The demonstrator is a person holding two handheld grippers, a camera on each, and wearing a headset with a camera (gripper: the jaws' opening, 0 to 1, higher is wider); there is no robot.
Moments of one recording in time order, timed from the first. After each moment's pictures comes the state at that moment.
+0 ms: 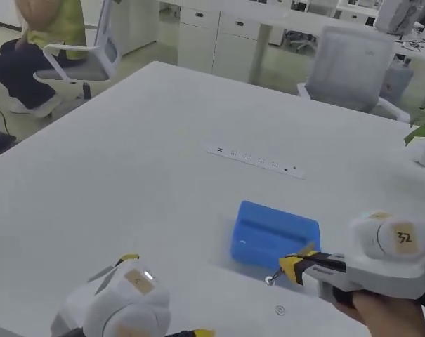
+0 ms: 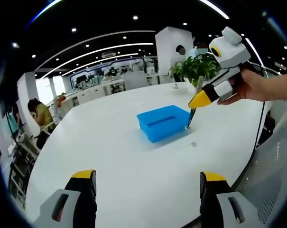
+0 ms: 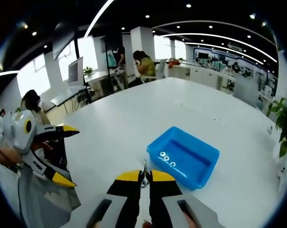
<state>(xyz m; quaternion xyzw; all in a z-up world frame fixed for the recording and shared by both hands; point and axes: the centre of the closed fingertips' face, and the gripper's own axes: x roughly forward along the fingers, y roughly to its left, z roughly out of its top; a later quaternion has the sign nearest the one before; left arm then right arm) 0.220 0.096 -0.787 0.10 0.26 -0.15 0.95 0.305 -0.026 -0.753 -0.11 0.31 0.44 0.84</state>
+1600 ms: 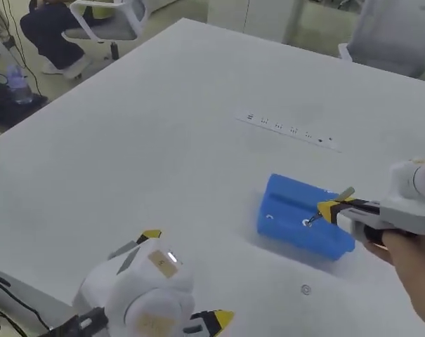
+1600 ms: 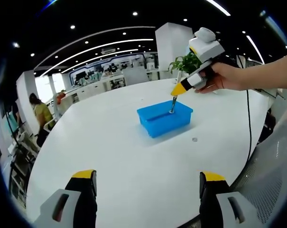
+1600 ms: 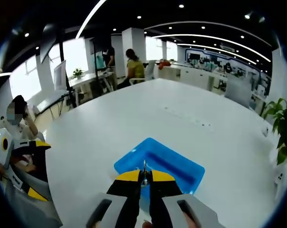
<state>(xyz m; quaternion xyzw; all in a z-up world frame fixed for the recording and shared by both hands) 0.217 0.099 -0.794 0.10 0.28 -0.15 0.94 0.384 -0.026 -0.764 -0.11 0.30 0.40 0.86</state>
